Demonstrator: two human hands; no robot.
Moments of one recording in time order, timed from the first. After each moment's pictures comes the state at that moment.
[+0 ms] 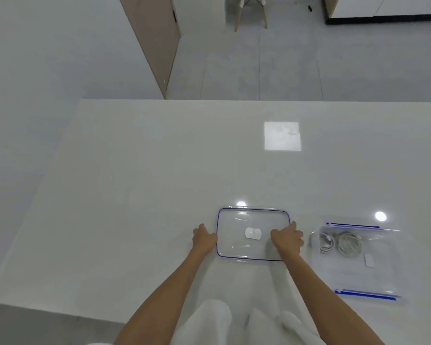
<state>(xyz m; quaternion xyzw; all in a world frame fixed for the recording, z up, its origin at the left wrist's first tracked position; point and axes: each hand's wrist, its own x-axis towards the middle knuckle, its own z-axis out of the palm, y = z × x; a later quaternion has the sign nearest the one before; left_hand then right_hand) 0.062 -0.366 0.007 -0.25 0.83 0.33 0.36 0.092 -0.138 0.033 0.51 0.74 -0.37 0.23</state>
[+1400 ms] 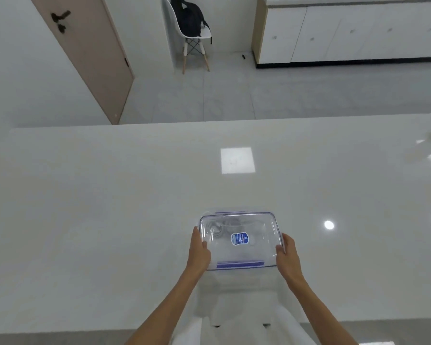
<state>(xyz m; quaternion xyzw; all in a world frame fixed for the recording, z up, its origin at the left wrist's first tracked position) 0.229 -0.070 0.085 -0.10 0.84 0.46 0.26 0.311 0.159 0.089 0.39 0.76 -0.52 0.04</state>
